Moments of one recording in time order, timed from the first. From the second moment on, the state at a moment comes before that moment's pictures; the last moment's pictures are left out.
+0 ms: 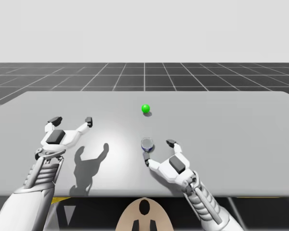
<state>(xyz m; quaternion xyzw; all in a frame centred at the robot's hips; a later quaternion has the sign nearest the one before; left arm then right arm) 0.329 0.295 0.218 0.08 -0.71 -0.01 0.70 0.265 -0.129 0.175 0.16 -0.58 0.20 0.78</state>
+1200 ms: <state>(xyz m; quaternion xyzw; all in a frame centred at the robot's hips) 0.327 0.295 0.221 0.07 -0.71 -0.01 0.70 0.329 -0.088 0.140 0.20 -0.54 0.24 0.78</state>
